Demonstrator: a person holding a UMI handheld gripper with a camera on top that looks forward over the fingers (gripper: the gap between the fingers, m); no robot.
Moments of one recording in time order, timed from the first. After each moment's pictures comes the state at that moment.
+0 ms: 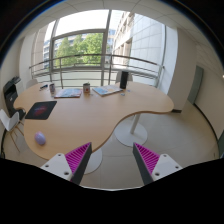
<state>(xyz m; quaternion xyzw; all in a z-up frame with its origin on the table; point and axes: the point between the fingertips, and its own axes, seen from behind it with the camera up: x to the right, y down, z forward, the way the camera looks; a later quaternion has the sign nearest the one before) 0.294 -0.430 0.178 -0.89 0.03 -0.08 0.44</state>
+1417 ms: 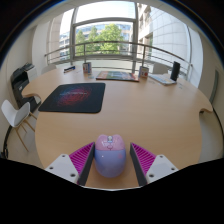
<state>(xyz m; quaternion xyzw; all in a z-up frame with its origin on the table) -0.069 -0.249 -0.018 -0.91 -0.03 -0.01 0.41</state>
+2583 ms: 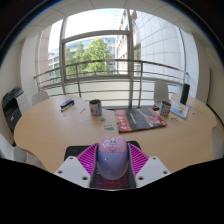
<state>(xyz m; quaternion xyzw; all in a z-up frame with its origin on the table) -0.232 0.014 0.098 -0.87 0.05 -0.02 0.49</state>
